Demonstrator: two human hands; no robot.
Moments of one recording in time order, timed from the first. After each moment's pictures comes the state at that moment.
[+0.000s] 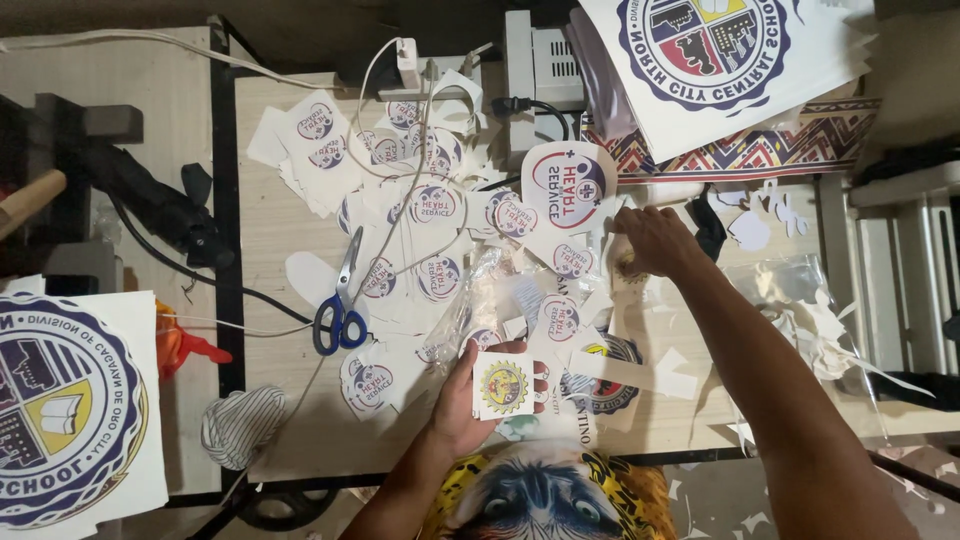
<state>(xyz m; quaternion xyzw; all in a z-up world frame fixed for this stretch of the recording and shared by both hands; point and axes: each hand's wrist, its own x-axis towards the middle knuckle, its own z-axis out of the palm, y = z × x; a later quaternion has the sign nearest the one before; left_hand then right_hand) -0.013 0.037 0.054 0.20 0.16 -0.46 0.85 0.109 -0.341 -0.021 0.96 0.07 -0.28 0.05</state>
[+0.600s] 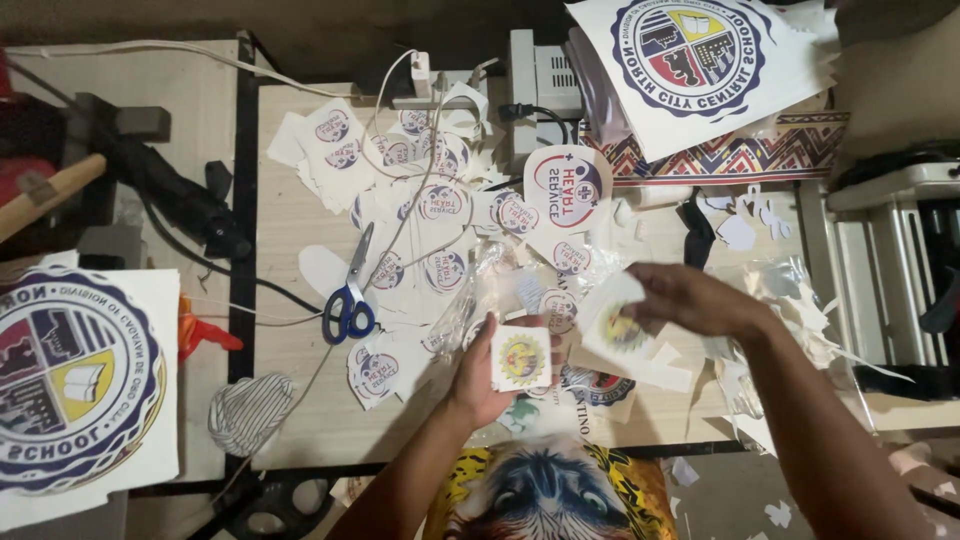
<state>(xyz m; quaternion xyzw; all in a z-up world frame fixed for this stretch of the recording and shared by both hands) -0.012 0.017 0.057 0.22 0.13 -0.44 0.86 0.016 -0.303 0.129 0.86 -0.07 -0.32 -0.39</state>
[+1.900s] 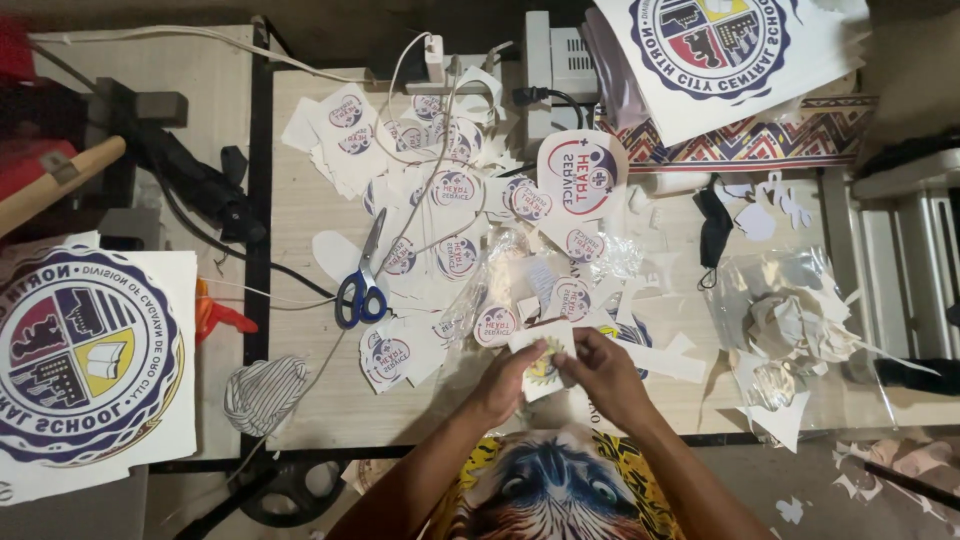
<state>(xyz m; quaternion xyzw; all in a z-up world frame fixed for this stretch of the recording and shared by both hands) -0.043 0.020 0.019 0.28 0.00 -0.42 0.86 -0.090 -0.169 0.049 0.63 -0.18 -0.18 -0.73</state>
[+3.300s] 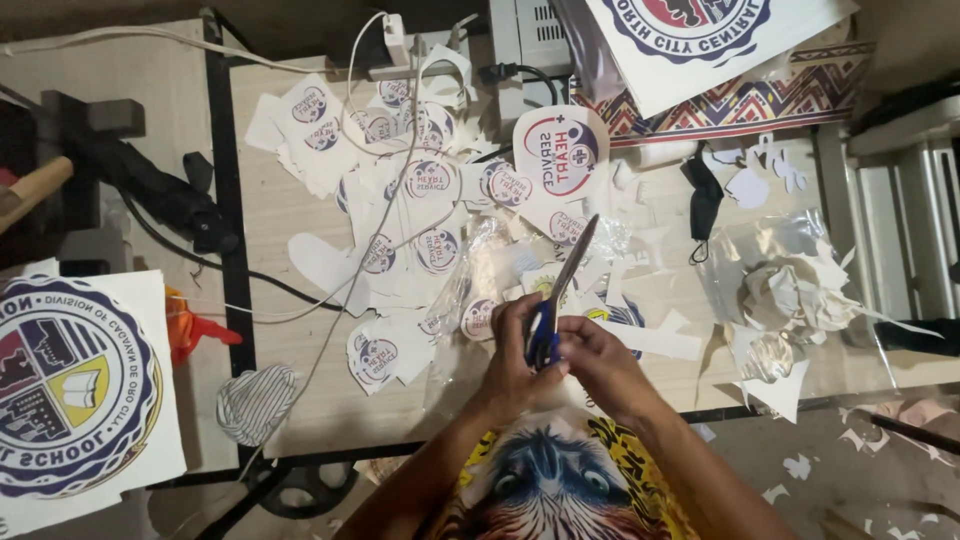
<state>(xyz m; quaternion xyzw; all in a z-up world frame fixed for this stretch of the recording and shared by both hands) -0.042 0.002 0.058 0.79 -0.20 -0.14 0.57 -0.088 -0.171 0.077 0.58 -0.18 -0.19 -0.77</state>
